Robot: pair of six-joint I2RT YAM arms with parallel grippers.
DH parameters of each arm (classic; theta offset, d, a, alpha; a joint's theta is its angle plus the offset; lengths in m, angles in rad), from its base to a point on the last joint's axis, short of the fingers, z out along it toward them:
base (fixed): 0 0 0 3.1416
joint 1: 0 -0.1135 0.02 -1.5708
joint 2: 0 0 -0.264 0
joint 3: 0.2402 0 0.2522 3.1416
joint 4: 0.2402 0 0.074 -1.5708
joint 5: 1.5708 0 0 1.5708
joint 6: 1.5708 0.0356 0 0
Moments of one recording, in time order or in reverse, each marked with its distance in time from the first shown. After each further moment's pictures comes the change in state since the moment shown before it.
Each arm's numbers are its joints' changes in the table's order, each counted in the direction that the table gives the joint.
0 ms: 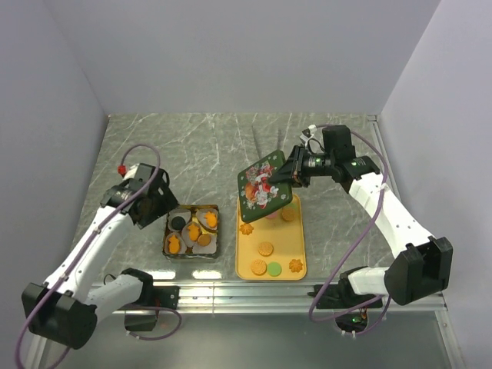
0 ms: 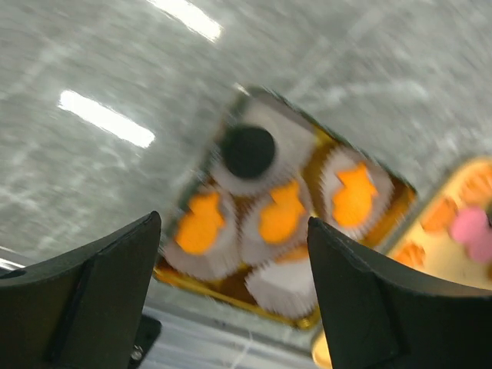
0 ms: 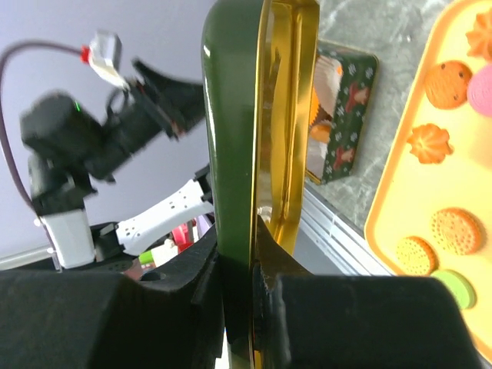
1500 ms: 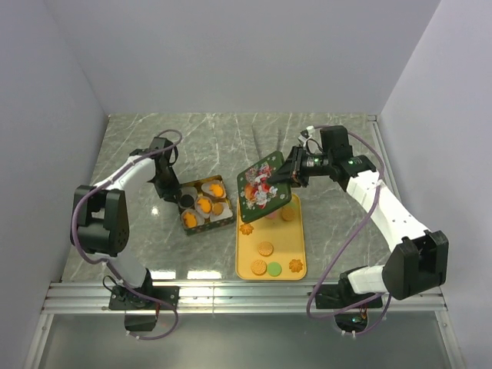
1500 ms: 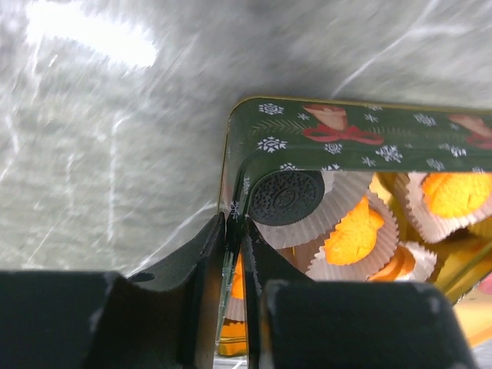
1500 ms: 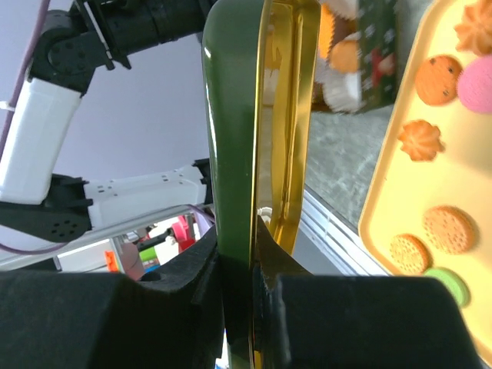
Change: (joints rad) left arm -0.210 -0.655 0.214 -0.195 0.286 0.275; right arm 0.007 -0.027 -0.023 -0.007 -0.012 -0.013
